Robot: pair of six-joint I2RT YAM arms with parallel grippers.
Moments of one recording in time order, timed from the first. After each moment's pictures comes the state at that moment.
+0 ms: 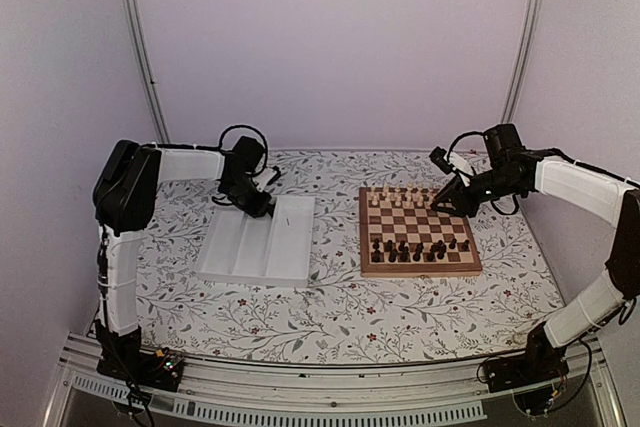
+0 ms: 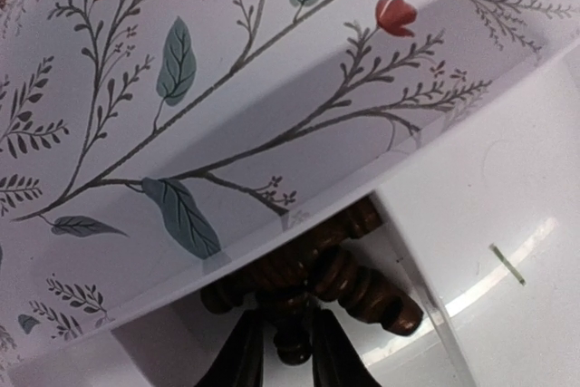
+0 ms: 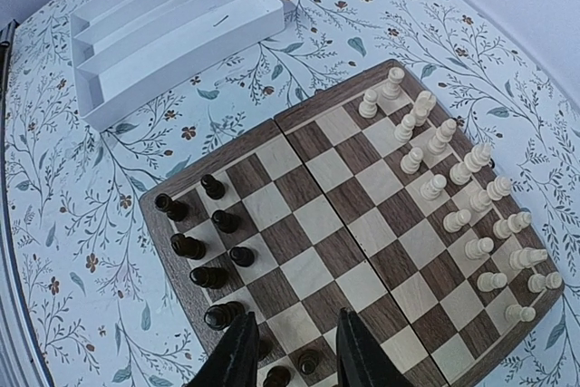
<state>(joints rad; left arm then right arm) -0.42 2.20 1.60 -0.55 -0.02 0.17 0.24 1.48 1.09 -0.53 -0.57 -0.56</state>
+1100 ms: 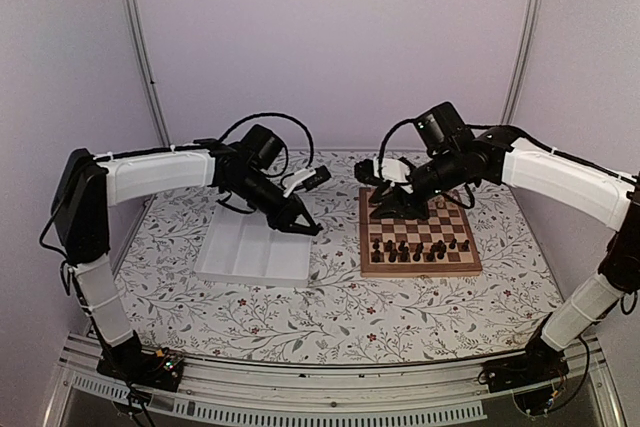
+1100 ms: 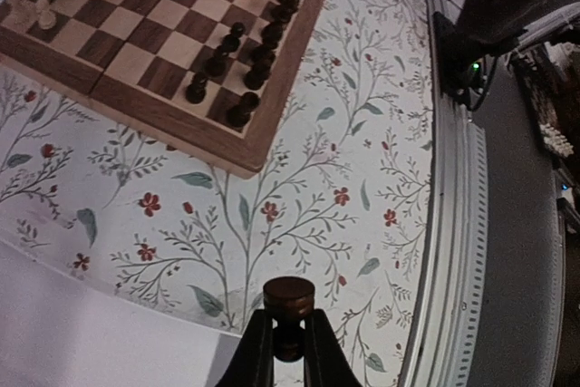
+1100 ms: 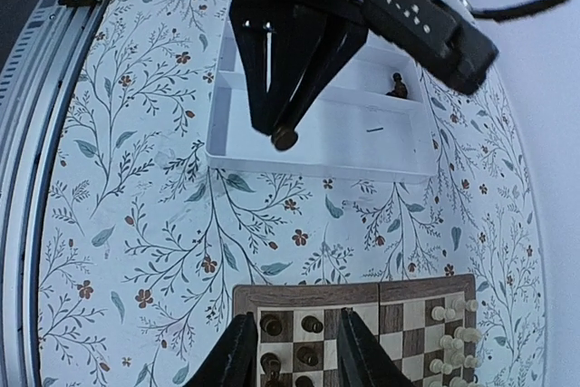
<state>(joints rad) -0.67 1.84 1.43 -0.62 0.65 0.25 0.69 1.55 1.37 -0.67 -0.44 -0.79</state>
